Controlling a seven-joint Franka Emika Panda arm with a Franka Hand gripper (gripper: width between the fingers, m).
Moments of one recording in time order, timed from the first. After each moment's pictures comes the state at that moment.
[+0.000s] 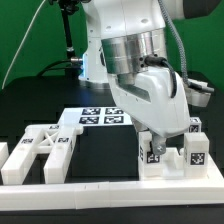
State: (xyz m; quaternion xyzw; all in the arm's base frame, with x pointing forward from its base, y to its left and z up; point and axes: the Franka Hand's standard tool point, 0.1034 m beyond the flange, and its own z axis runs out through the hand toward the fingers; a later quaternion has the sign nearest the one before) arm 0.641 0.051 0.074 -0.80 0.59 -0.01 0.09
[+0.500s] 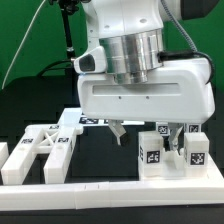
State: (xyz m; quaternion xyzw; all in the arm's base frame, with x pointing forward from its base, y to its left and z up) arm 0.638 0.045 0.071 -0.97 0.23 -0.04 0.06
